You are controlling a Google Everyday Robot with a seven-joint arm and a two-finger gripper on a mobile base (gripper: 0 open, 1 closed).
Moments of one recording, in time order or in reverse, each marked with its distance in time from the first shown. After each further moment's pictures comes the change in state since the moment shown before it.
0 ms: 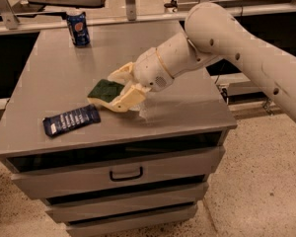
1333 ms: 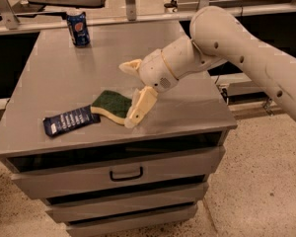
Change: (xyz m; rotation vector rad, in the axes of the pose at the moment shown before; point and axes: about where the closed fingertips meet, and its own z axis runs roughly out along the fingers) arm 0.016 -0.007 -0.005 0.029 0.010 0.016
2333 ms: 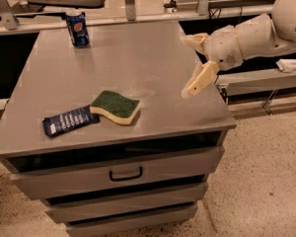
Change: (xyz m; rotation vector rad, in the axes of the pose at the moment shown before) arm 0.057 -0.045 -0.152 0.237 -0.019 0.046
